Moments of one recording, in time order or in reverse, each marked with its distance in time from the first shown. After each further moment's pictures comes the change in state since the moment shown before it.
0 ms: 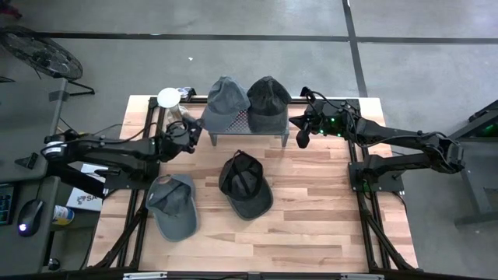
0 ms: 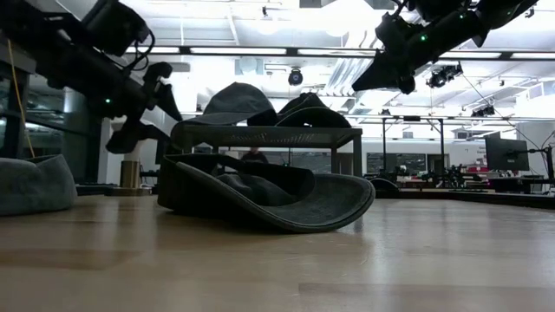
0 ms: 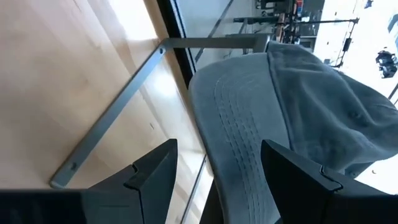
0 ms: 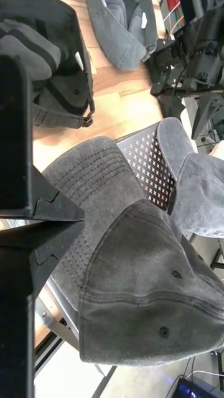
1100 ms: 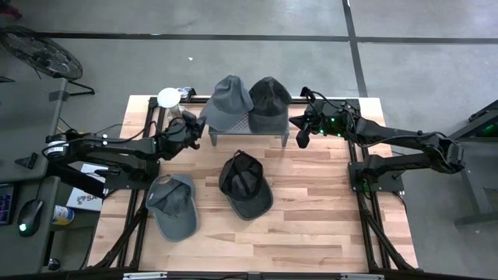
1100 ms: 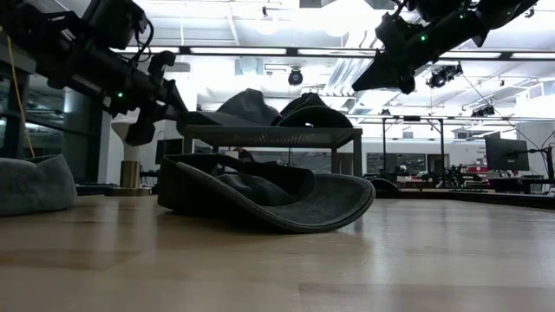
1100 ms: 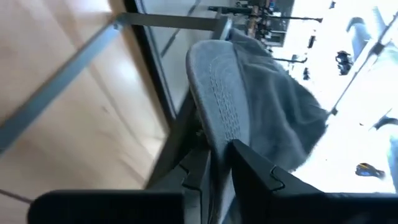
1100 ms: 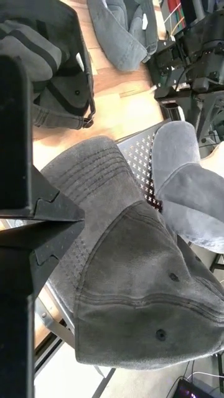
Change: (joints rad) left arm 0.014 0.028 0.000 0.217 0.029 0.062; right arm 0.000 0.000 0.000 -0.001 -0.005 -0.003
